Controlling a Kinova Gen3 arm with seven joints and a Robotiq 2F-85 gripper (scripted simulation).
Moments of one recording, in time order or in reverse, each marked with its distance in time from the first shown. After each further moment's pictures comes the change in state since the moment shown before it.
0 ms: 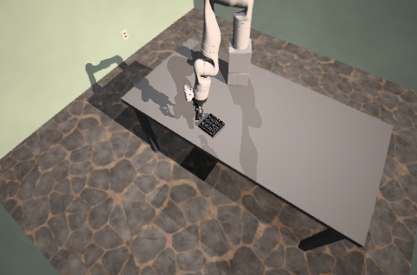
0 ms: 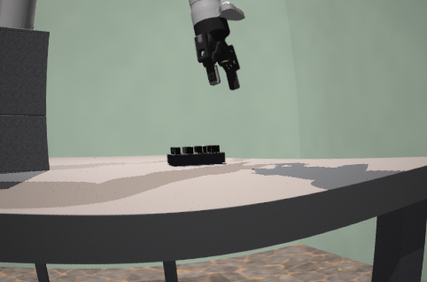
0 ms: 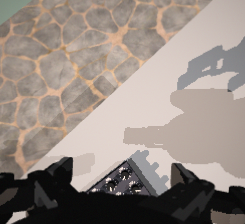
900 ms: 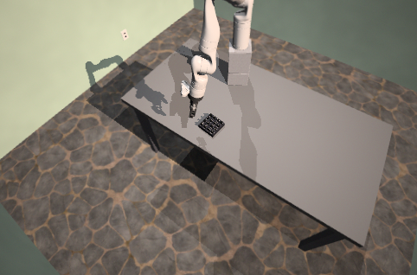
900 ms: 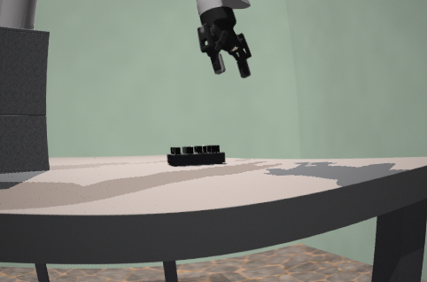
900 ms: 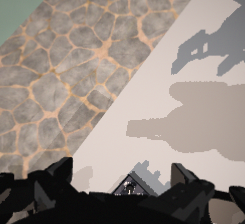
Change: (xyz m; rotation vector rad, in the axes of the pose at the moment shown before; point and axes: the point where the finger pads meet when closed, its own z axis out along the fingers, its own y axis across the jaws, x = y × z) arm 0.025 0.002 -0.018 -0.012 0.035 0.176
